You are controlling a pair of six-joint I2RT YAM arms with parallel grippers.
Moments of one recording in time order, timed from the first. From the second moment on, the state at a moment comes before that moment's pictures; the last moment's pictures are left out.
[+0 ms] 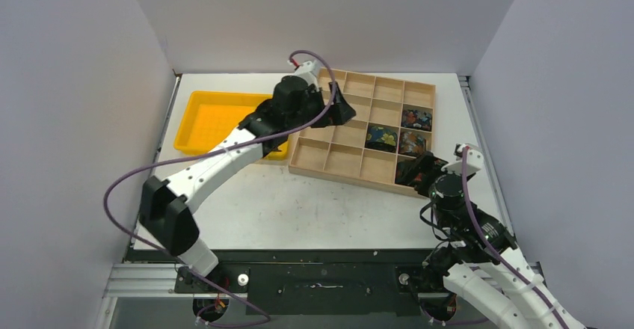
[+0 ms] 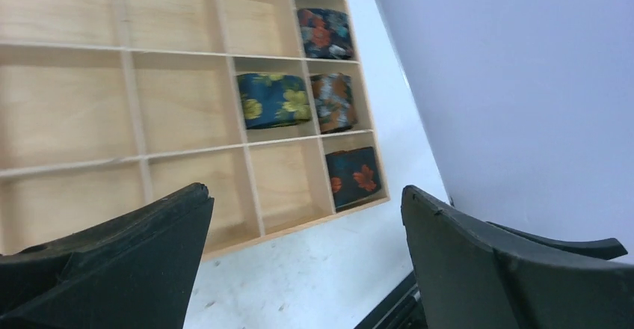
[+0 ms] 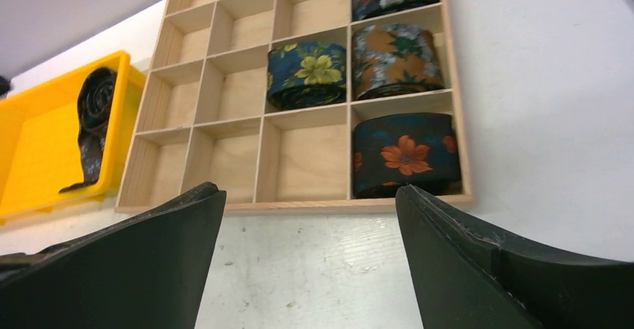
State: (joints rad) left arm -0.71 1.68 1.54 -0.23 0.11 -0.68; right arm 0.62 0.51 0.72 -0.63 0.63 0.64
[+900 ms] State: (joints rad) left arm -0.65 0.94 0.93 -0.64 -0.53 -0.68; right arm 0.62 0.63 0.56 -0.34 0.53 0.61
